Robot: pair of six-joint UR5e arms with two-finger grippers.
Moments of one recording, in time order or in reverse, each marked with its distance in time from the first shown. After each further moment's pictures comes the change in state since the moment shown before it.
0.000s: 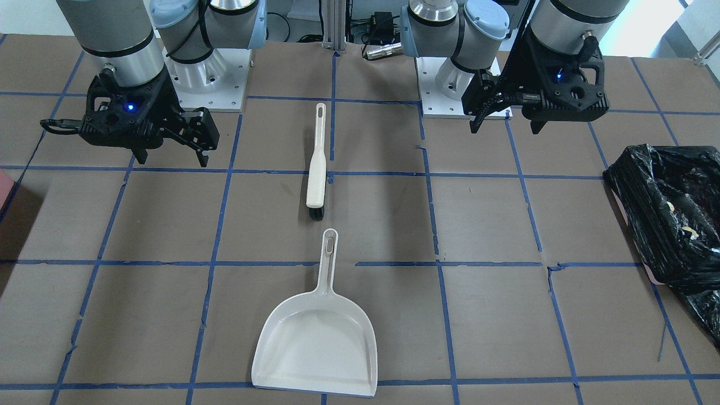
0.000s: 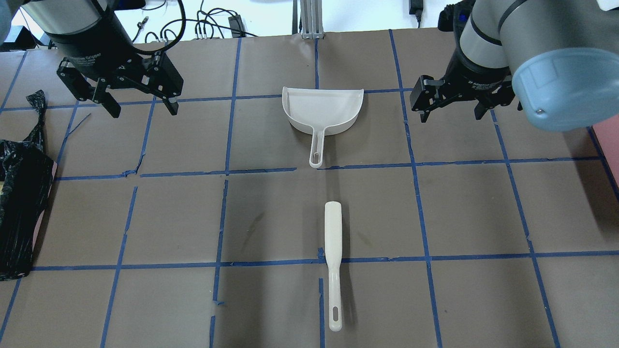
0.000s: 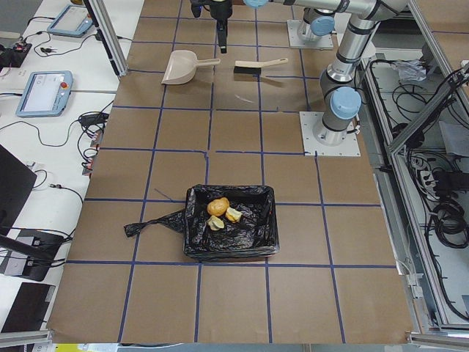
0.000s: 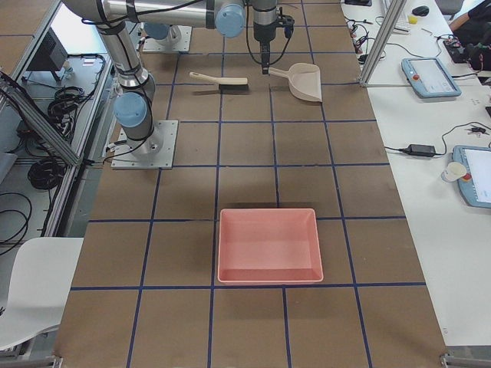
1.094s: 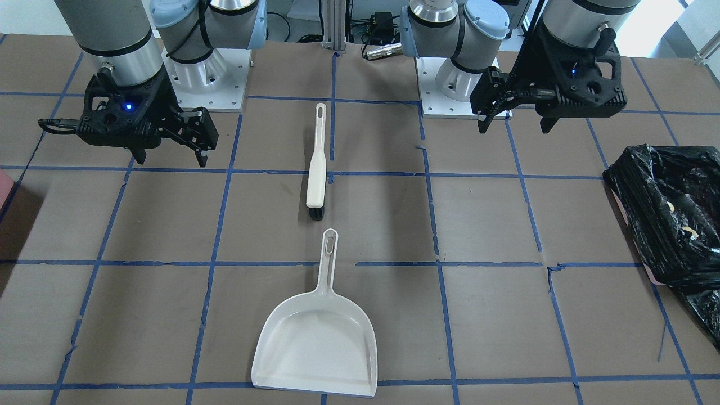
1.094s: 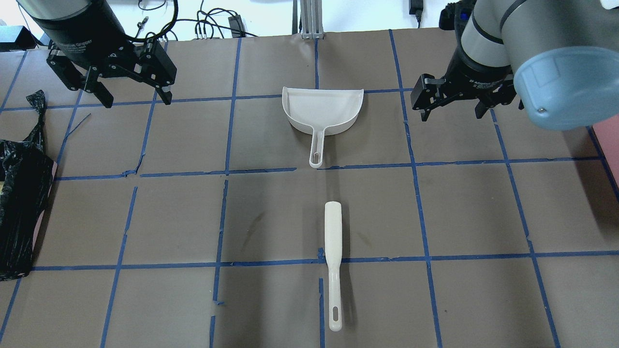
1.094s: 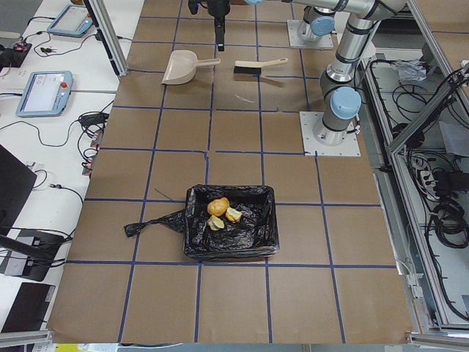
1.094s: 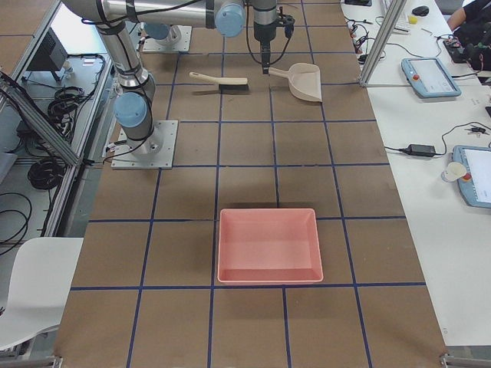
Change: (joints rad) left arm 0.009 -0.015 0.046 -0.011 0.002 -0.001; right arm -0.003 0.001 -0.003 0.000 0.002 -0.003
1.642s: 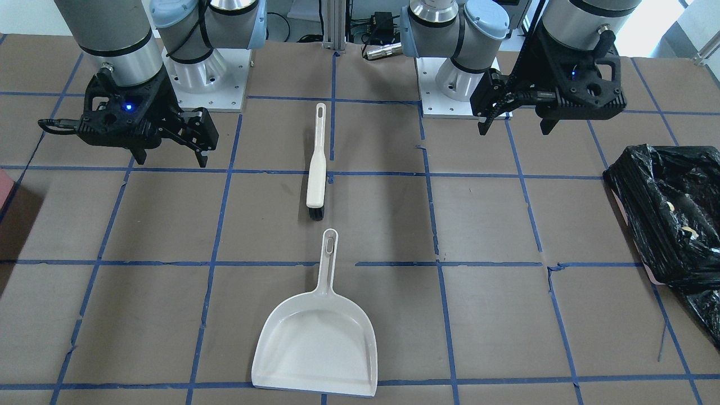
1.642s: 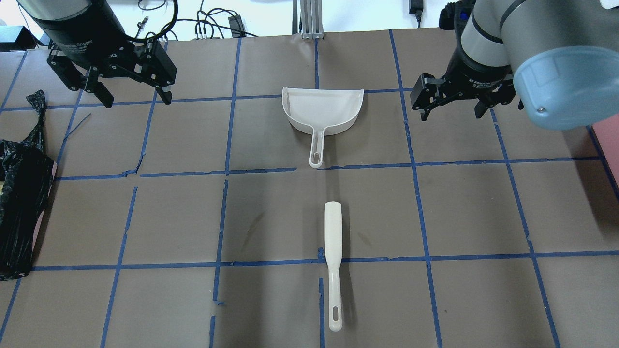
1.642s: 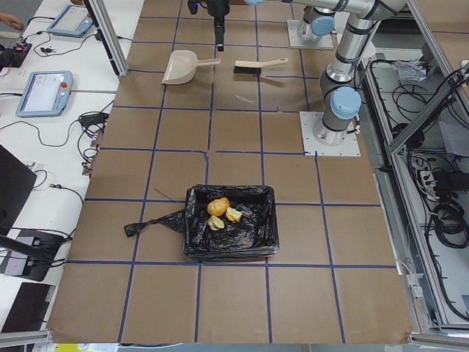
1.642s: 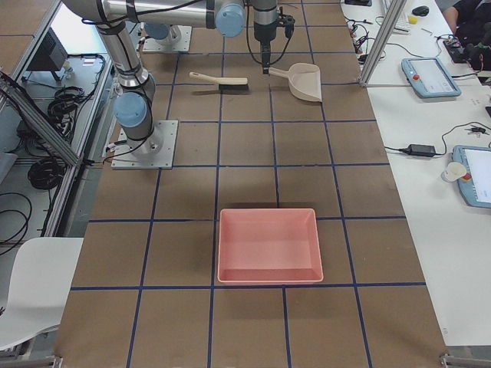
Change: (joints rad) left arm 0.001 -0.001 -0.009 0.015 0.002 -0.006; right arm 0.000 0.002 -0.003 -0.001 0.001 0.002
